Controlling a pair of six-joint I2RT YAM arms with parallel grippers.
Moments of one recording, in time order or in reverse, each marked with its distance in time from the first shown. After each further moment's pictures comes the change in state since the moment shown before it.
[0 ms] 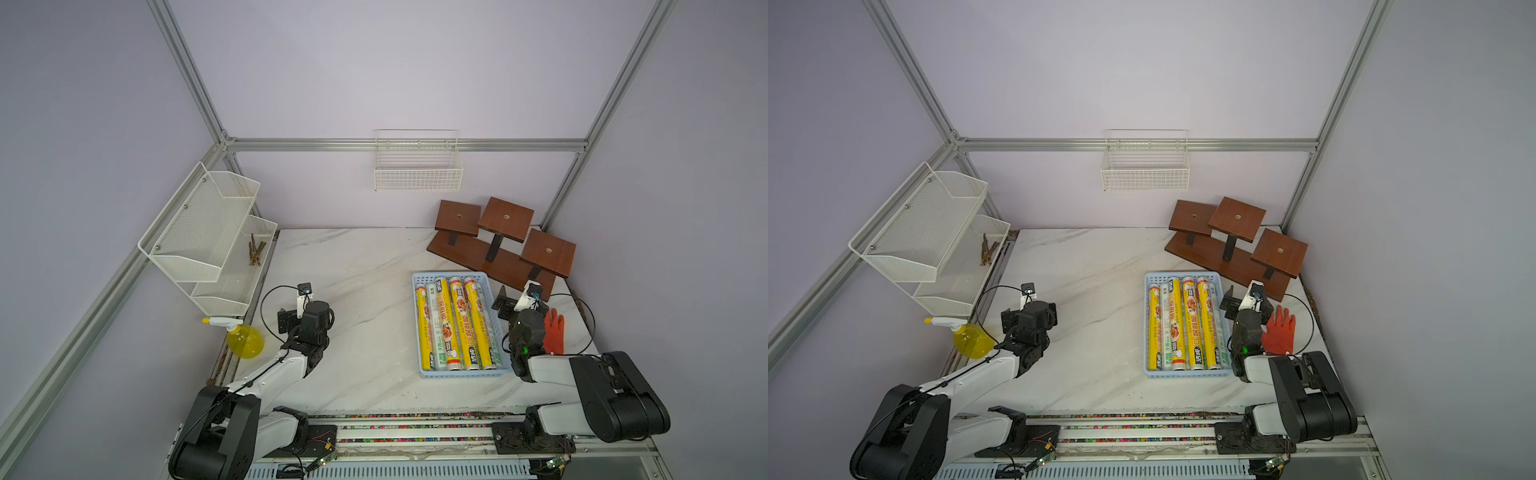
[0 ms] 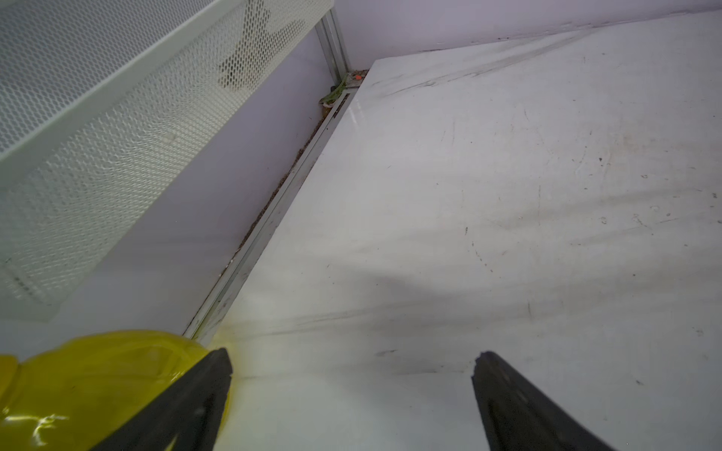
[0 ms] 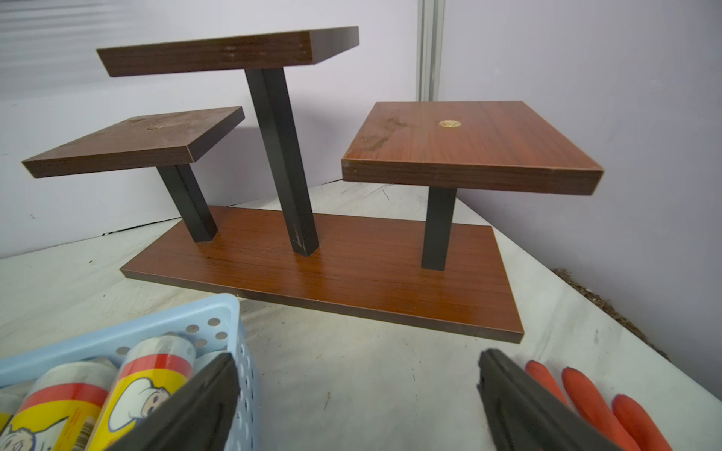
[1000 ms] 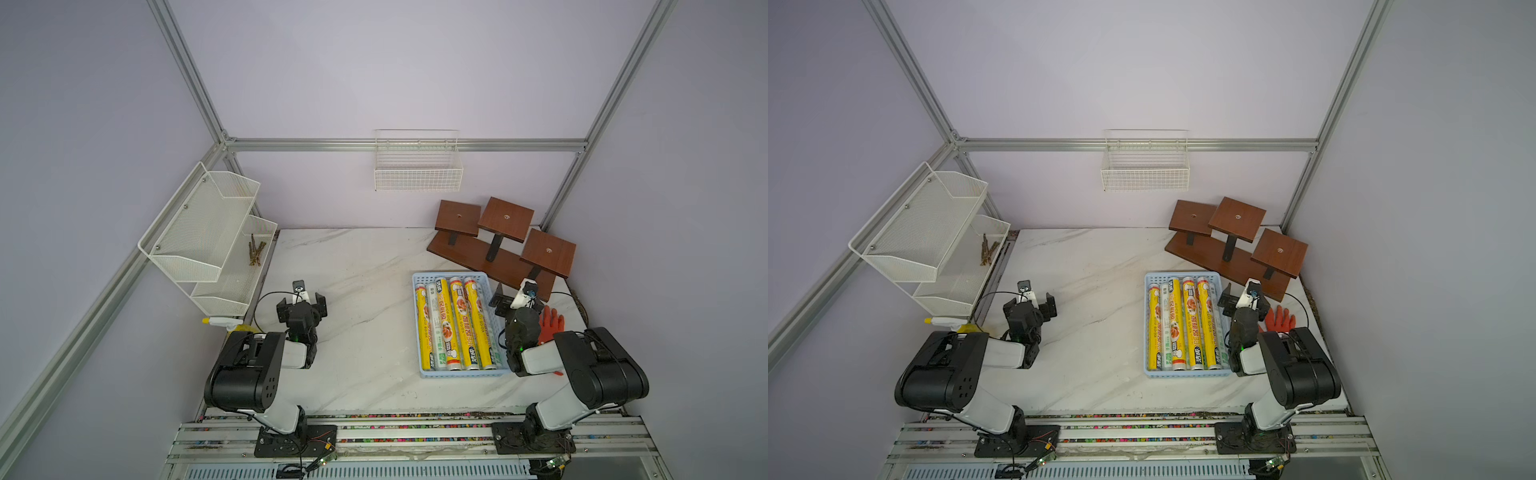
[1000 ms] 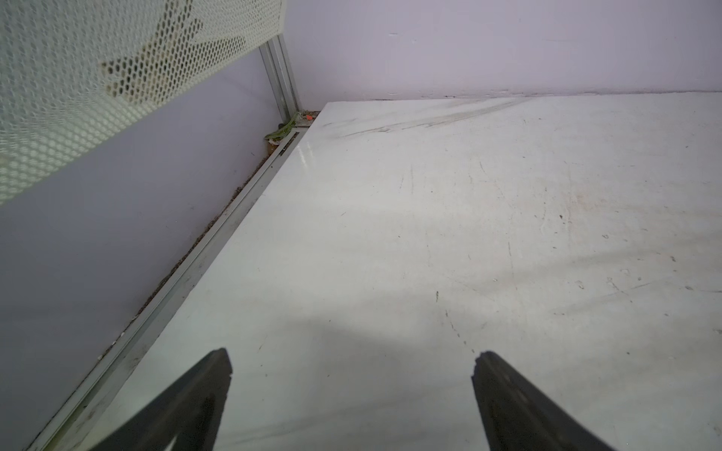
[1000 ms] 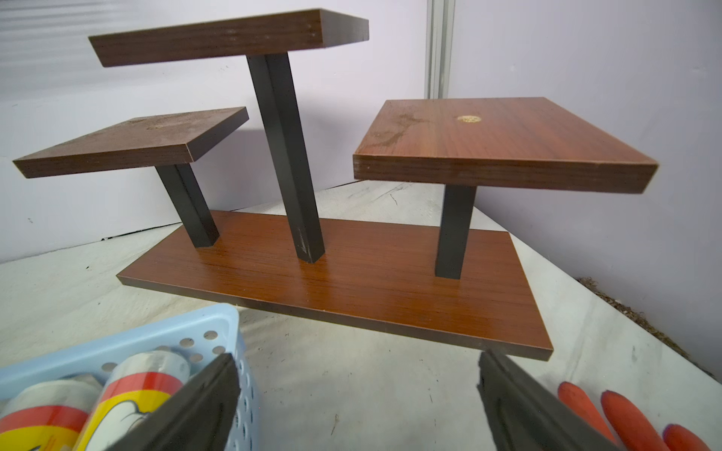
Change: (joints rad) left arm 0.205 0.345 -0.050 0.620 0.355 0.074; right arm -0.003 0.148 0.039 0.129 -0.003 -0.008
